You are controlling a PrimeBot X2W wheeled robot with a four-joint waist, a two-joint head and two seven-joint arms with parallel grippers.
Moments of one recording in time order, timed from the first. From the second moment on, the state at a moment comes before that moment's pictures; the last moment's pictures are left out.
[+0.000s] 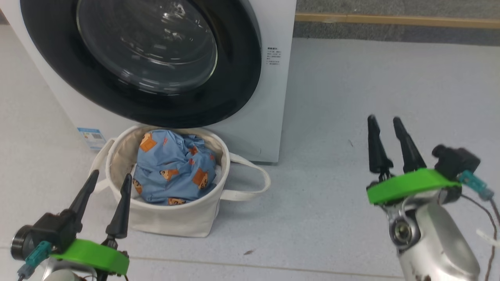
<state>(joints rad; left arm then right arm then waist) -0.21 0.48 -0.39 0.09 -0.59 0.06 -0.21 -0.38 -0.05 0.07 0.39 0.41 0.13 -0.25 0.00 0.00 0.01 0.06</state>
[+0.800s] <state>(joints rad) -0.32 0.41 -0.32 0.10 -0.64 -0.03 -0.25 -1.01 -0.10 -0.01 0.81 1.22 0.13 0.10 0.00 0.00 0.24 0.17</state>
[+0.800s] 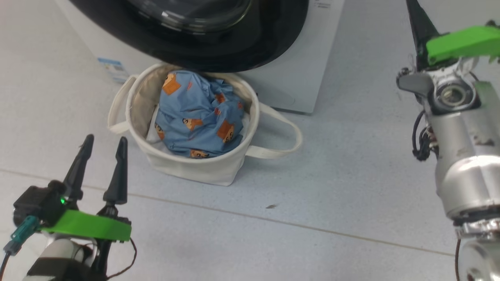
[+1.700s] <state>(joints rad) -0.45 0.25 -0.29 0.18 -0.63 -0.13 -0.25 -1.45 -0.18 -0.02 1.18 1.34 0.13 0.37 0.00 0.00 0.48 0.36</state>
